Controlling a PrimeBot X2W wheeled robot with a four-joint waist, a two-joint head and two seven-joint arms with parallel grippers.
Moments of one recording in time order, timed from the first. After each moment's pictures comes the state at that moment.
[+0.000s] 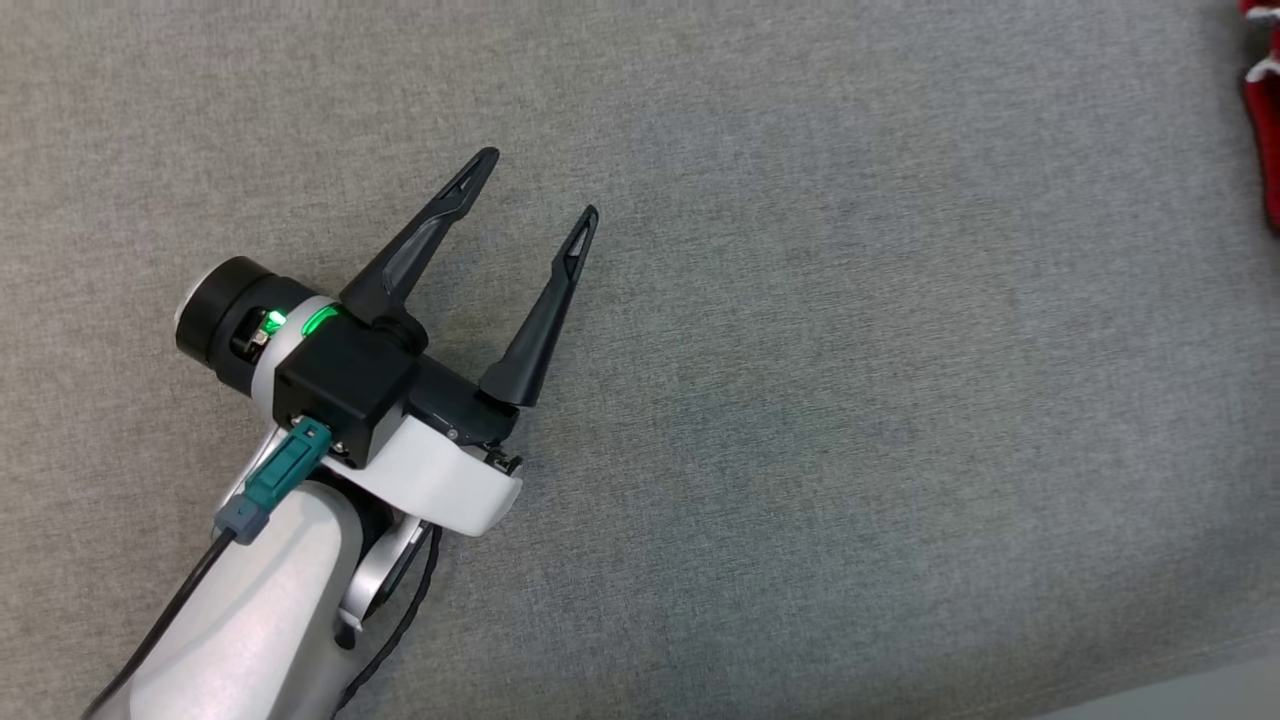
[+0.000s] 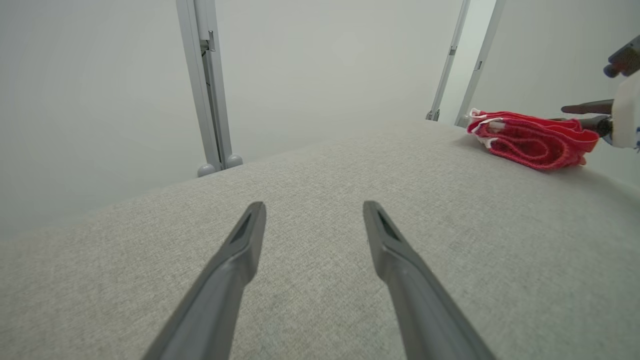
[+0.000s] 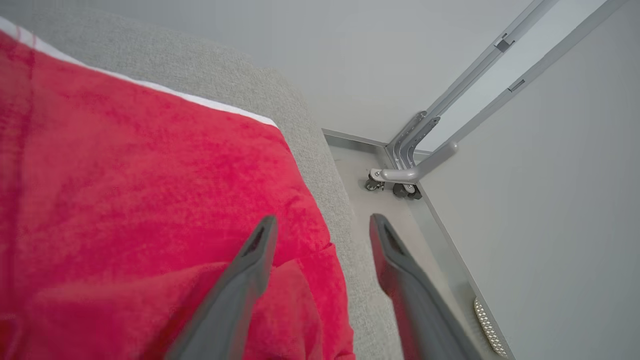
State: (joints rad) left arm -0.47 0.29 -0.45 -0.13 -0.25 -0.02 -0.06; right arm -0.90 -0.57 0.01 1.04 0.15 0.13 -0.25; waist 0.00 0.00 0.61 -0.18
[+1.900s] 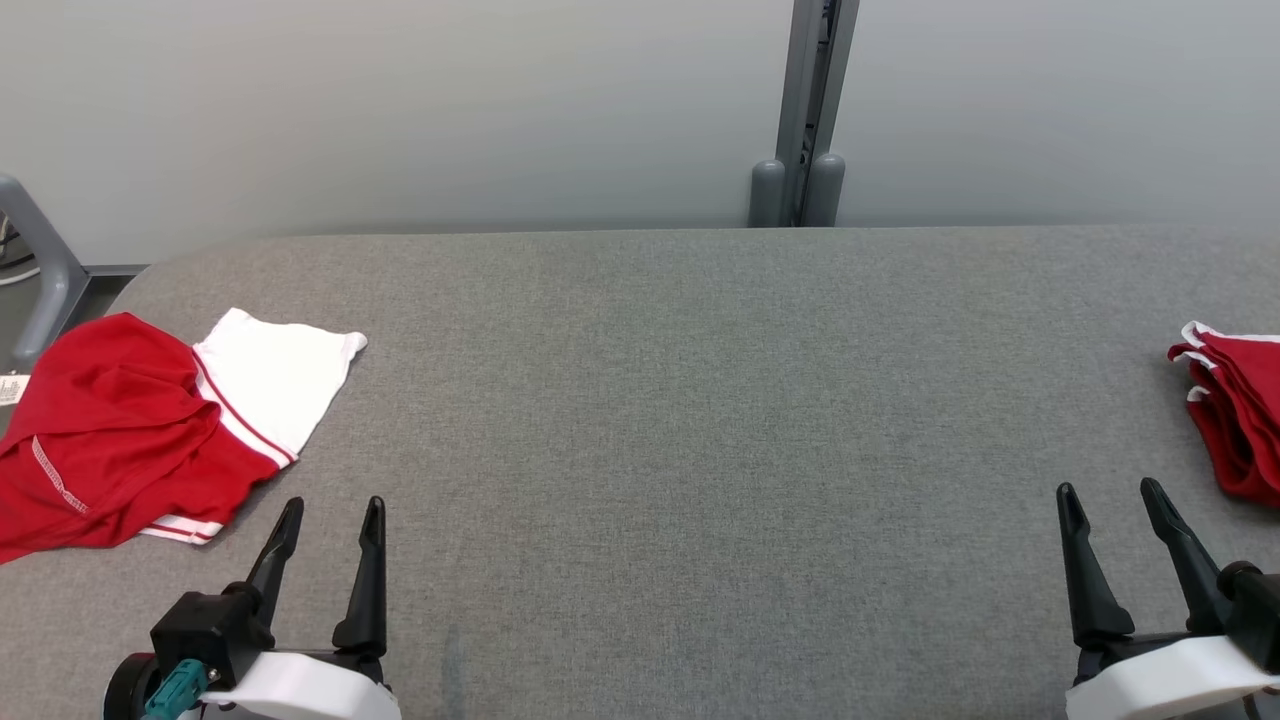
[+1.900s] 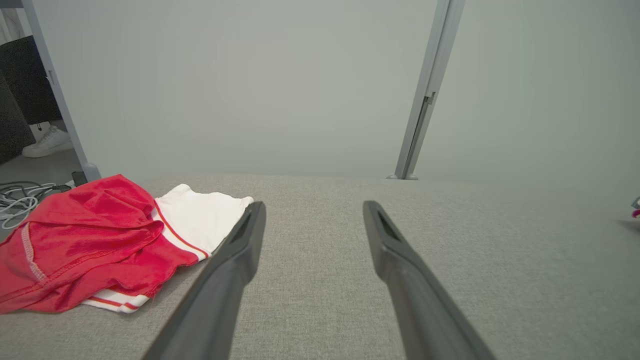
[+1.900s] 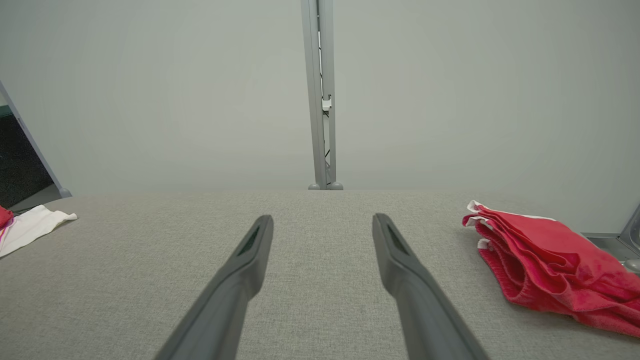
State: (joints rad) left arm 0.01 0.28 -0.27 0.09 -0.47 0.16 -0.21; right arm 0.07 -0.06 -0.08 -0.03 0.16 0.13 -0.06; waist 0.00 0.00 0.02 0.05
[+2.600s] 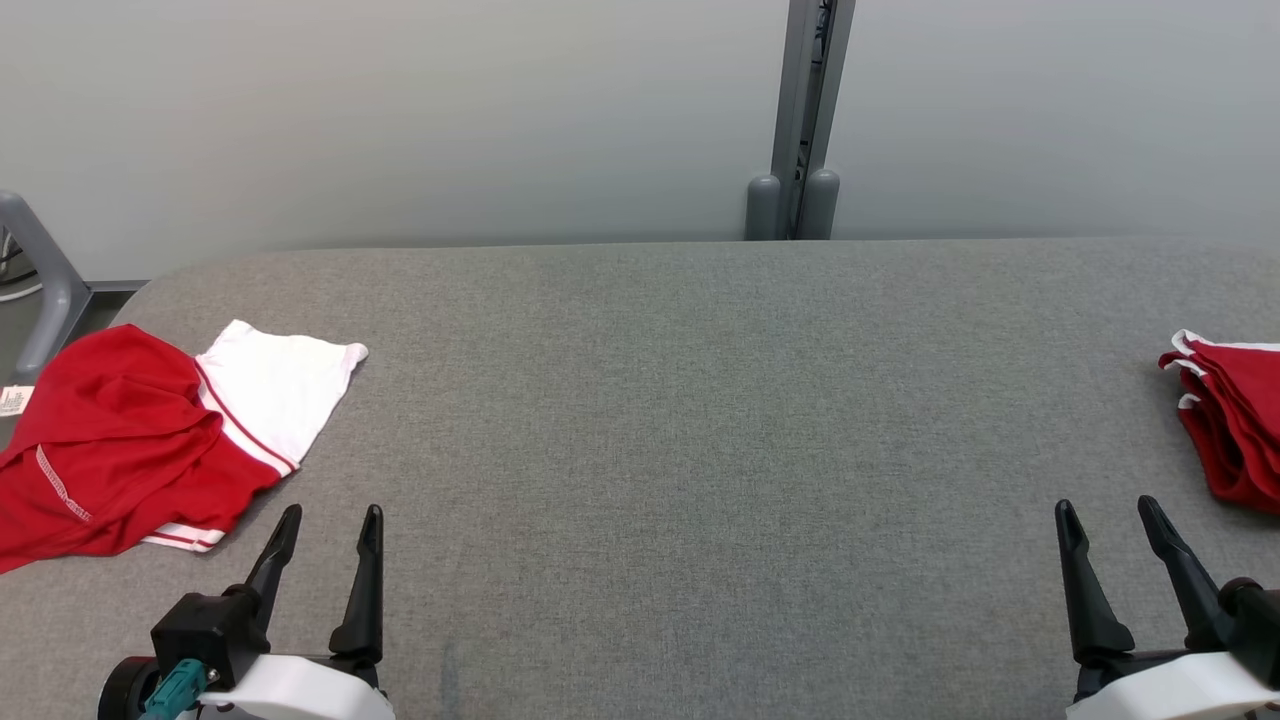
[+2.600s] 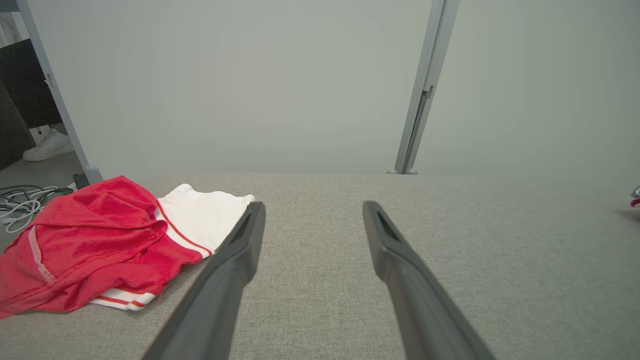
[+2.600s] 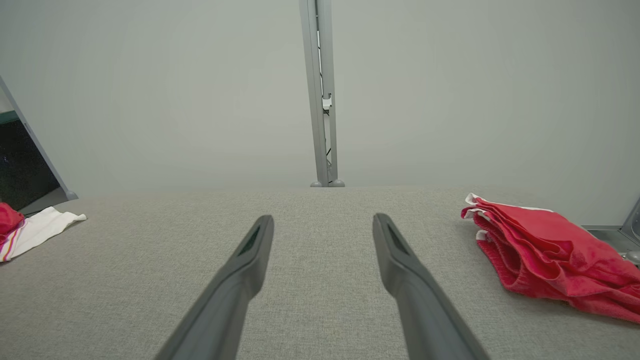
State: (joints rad) left arm 0.02 0.30 -0.29 0.08 -0.47 0.17 -0.18; right arm 0.11 -0.05 -0.08 -0.05 0.18 0.13 -0.05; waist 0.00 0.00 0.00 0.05
